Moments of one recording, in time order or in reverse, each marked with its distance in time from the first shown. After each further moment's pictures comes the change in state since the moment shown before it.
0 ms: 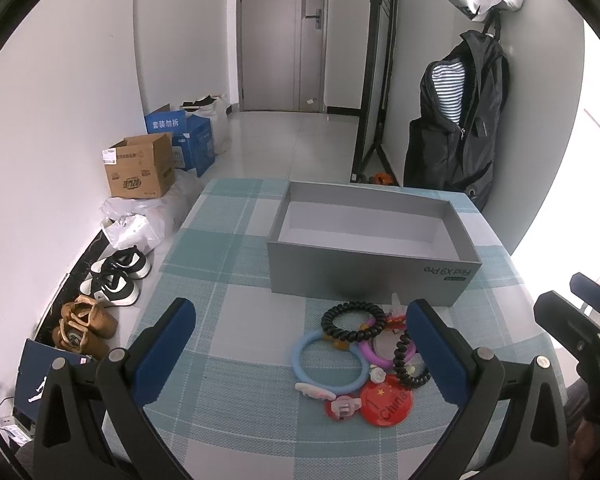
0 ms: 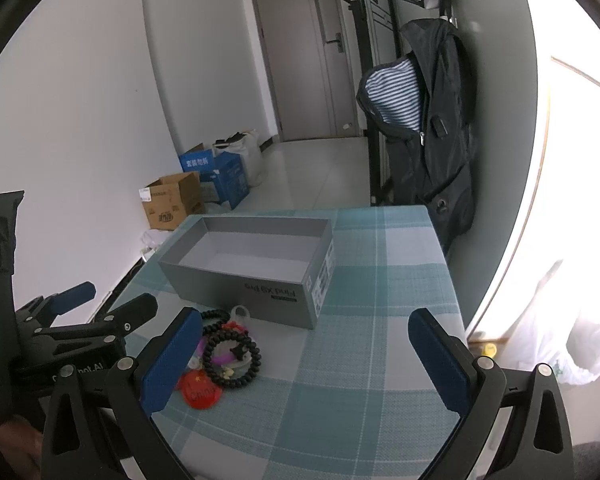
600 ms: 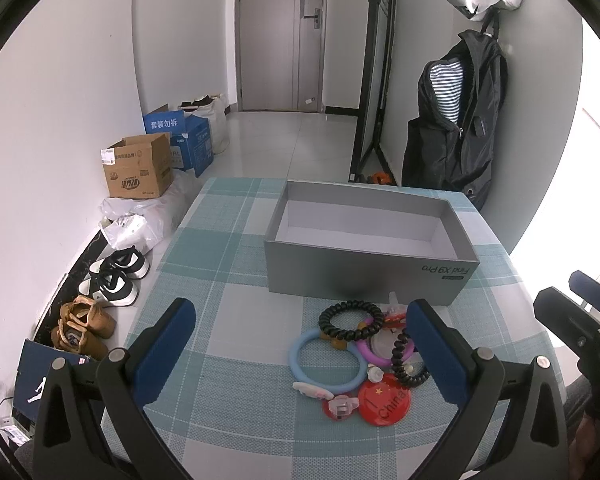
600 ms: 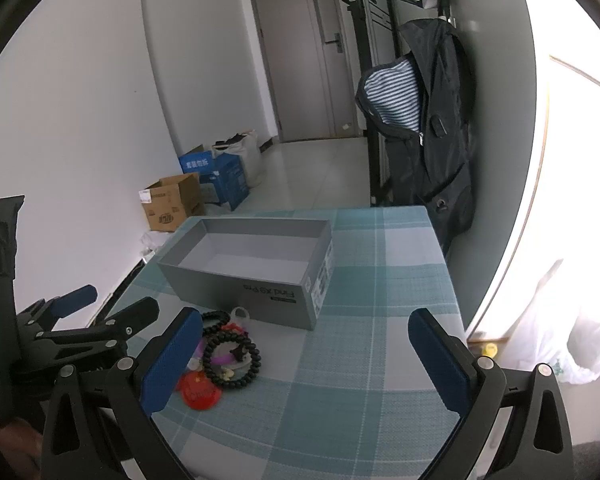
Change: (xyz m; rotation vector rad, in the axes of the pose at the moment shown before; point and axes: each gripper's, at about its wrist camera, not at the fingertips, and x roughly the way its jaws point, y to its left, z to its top) left arm -0.001 0.002 -0.001 0.001 -0.001 -0.006; right arm 0.000 -0.001 0.001 0.005 0.000 -0.001
